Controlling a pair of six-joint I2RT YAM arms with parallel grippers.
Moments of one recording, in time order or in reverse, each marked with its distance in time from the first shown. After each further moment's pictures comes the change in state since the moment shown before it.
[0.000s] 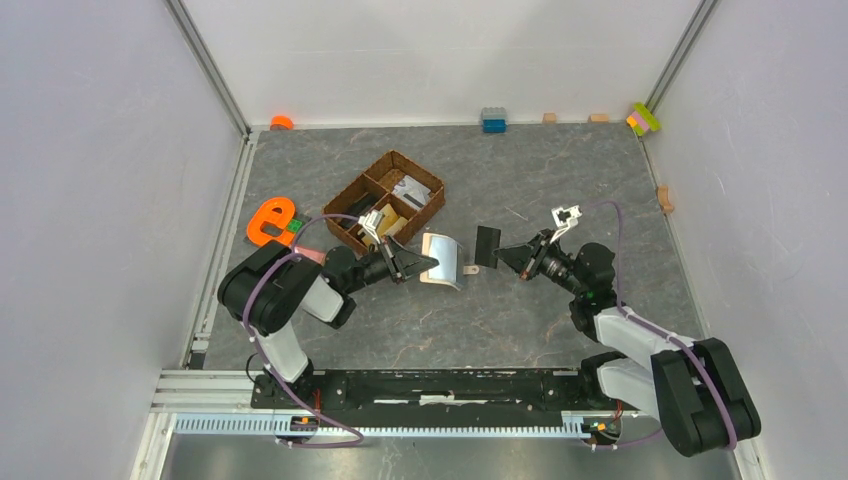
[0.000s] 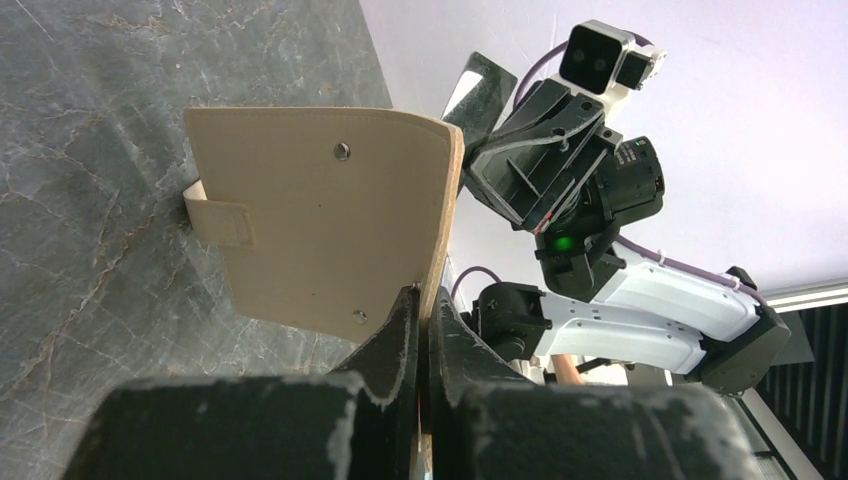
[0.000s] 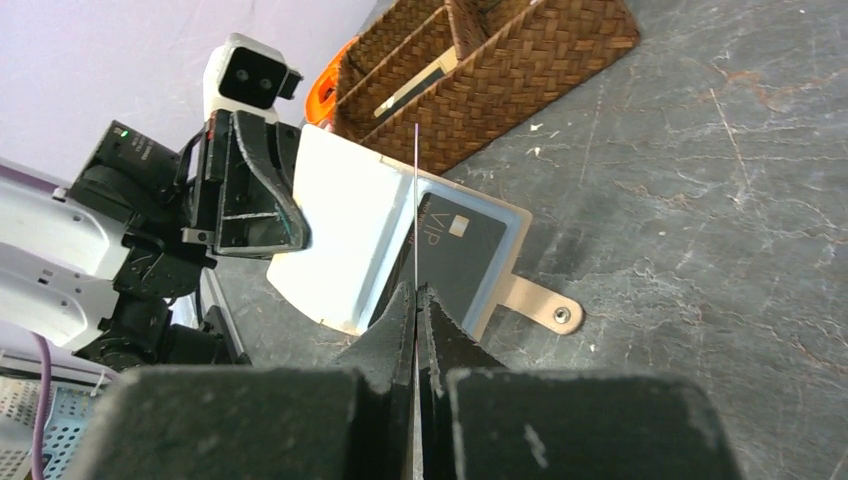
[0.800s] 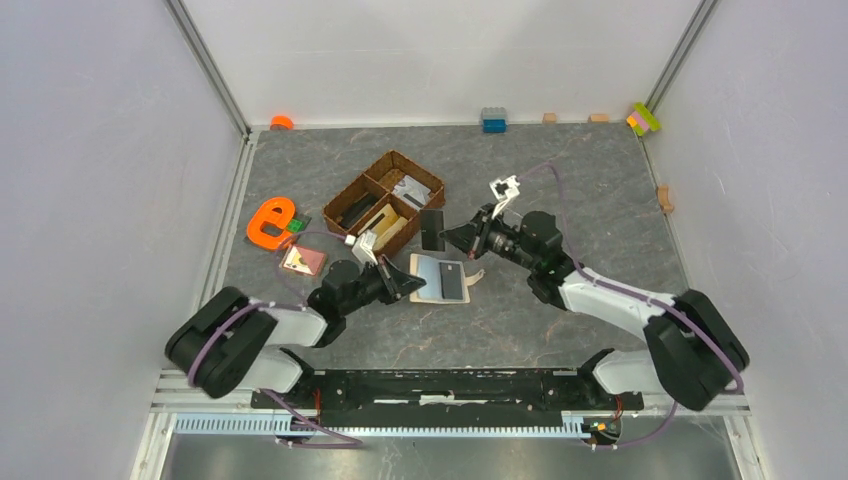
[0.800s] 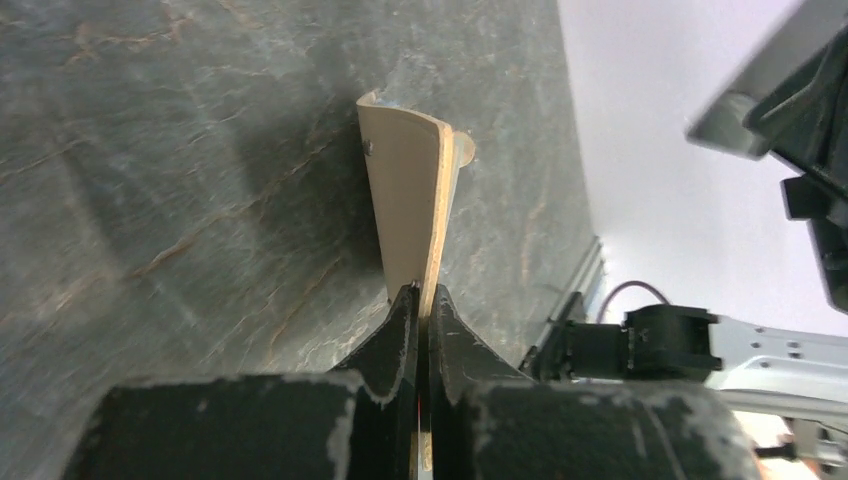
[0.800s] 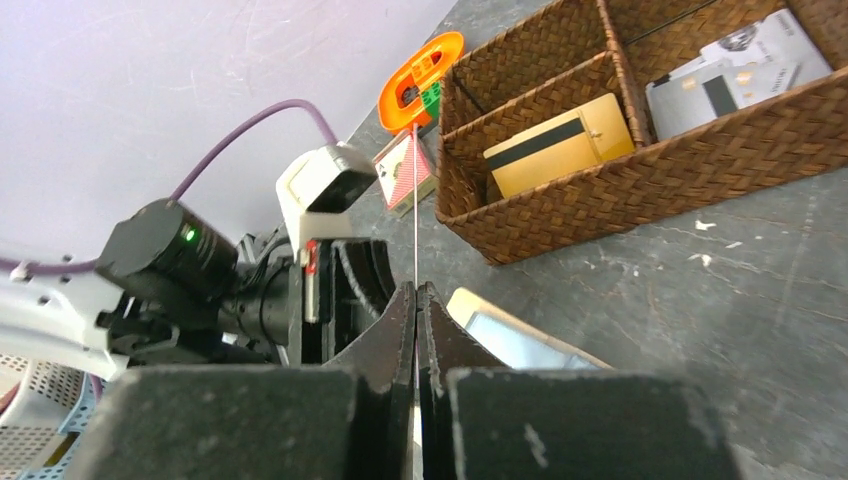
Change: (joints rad) left arm -0.093 -0.326 -0.112 -0.517 -0.274 0.255; right arm 0.359 0.179 0.357 -0.165 0.231 -0.052
